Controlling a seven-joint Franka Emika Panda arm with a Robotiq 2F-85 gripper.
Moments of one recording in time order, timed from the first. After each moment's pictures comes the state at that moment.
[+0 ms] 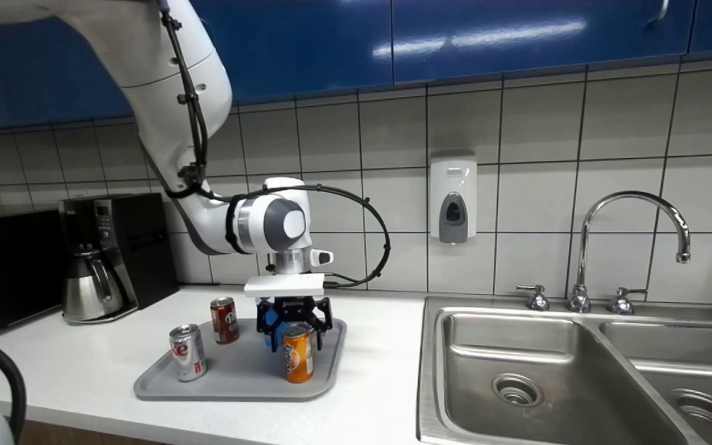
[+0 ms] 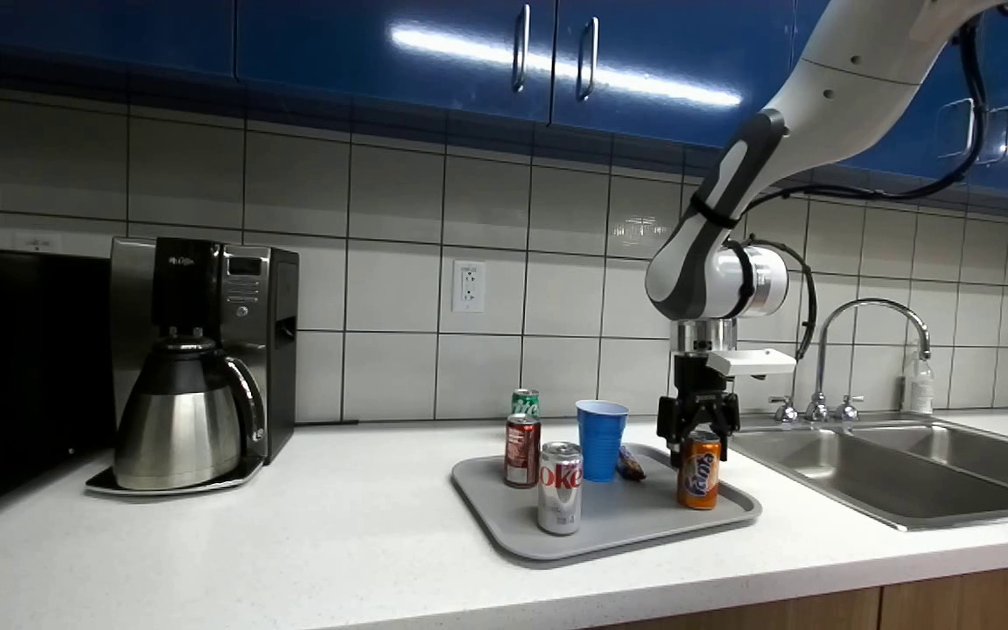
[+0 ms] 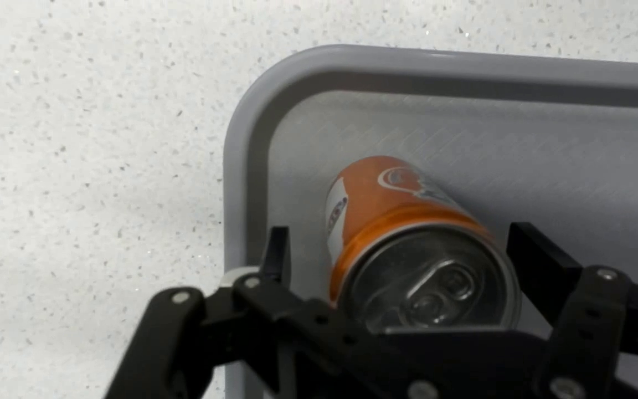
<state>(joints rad) 0.02 0.27 -0.07 -2.27 -0.01 2.46 -0.30</state>
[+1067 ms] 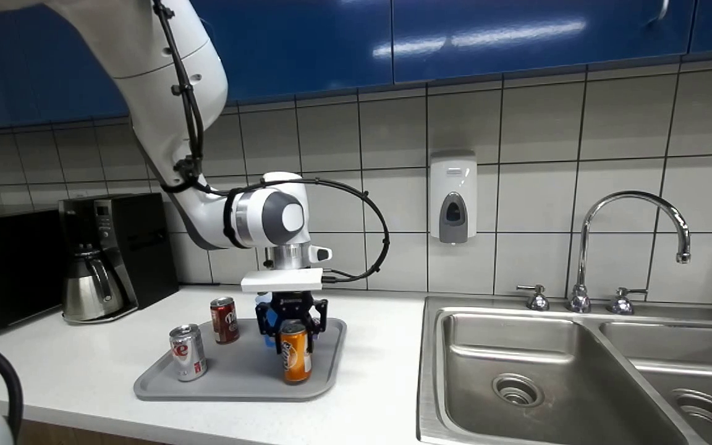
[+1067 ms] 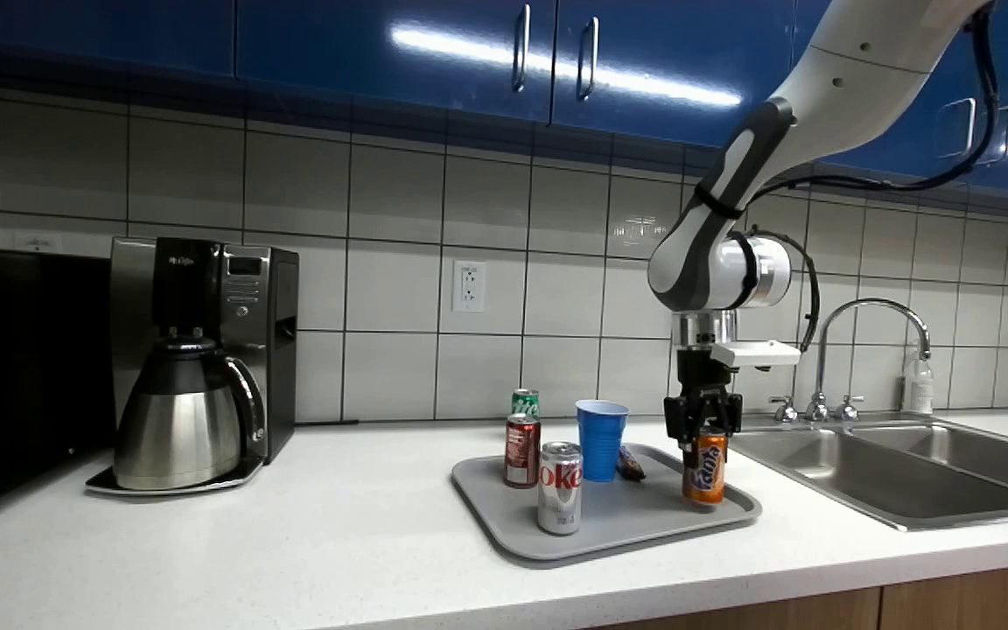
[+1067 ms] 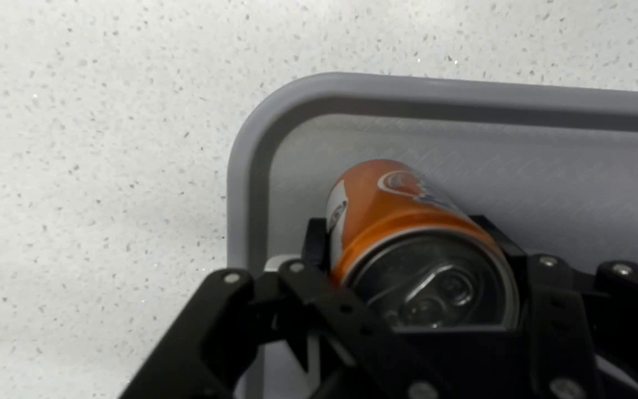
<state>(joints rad) 0.02 0.23 -0.07 -2.28 -0.03 2.40 -0.29</state>
